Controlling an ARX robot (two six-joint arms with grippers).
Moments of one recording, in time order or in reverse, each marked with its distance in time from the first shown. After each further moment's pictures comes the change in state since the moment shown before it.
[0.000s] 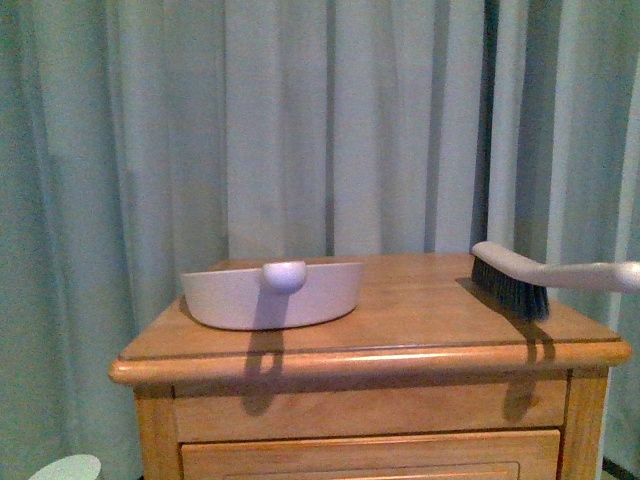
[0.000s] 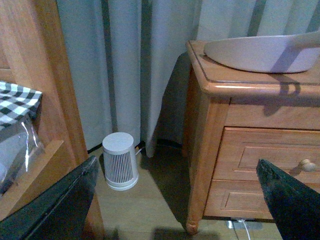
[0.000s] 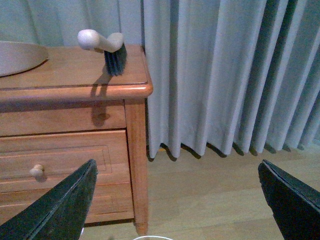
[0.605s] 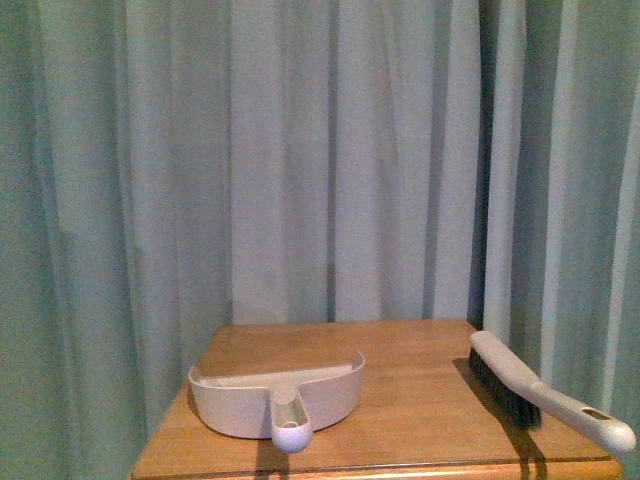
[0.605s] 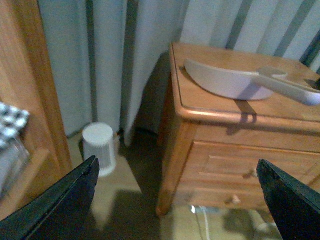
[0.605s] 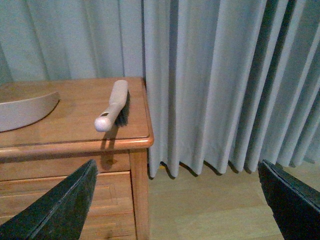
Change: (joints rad) left arm 0.028 0.102 0.042 -0.089 0.099 -0.133; right arm 0.000 0.000 0.000 0.000 0.000 0.000
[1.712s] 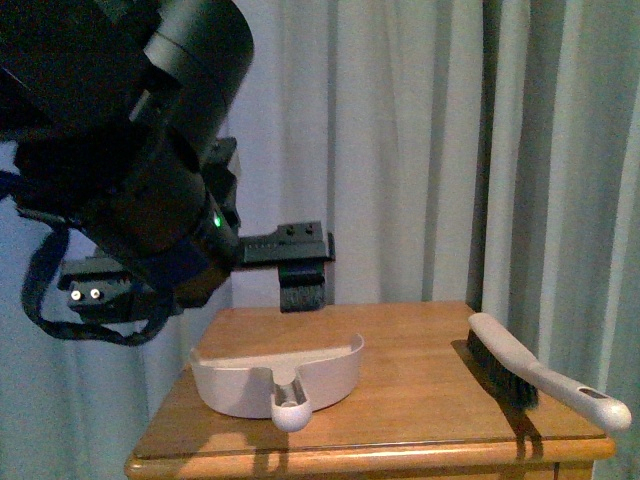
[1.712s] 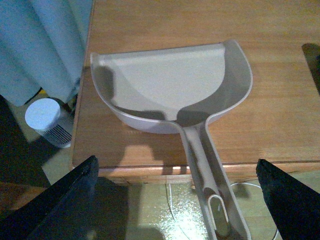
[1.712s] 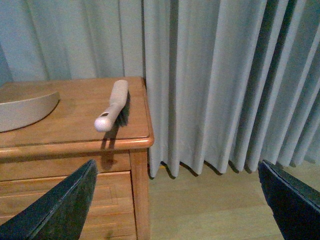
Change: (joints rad) left arm -0.500 1.629 1.304 -0.176 -0.373 -0.160; right arm 0.000 0.000 0.000 0.000 0.000 0.000
